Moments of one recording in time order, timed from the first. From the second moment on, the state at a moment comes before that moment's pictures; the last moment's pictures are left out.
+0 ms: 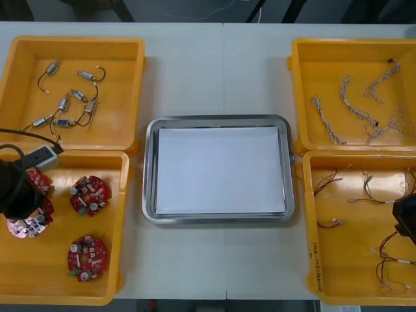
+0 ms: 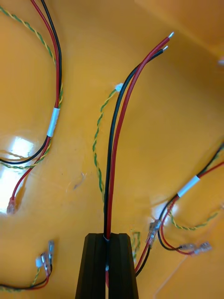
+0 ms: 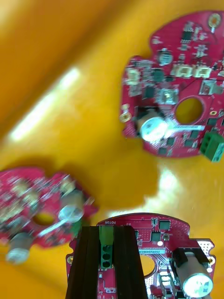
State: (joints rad) right arm 0.12 -0.47 -0.33 -2.23 -0.52 1.78 0.48; left arm -0.08 1.26 -0.23 -1.99 1.03 1.23 -1.76
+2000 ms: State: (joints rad) right arm -0.46 -1.00 -0.23 -2.18 -1.30 1.92 1.01; left arm -0.65 0.87 -0.37 -2.27 1.04 1.83 -1.28
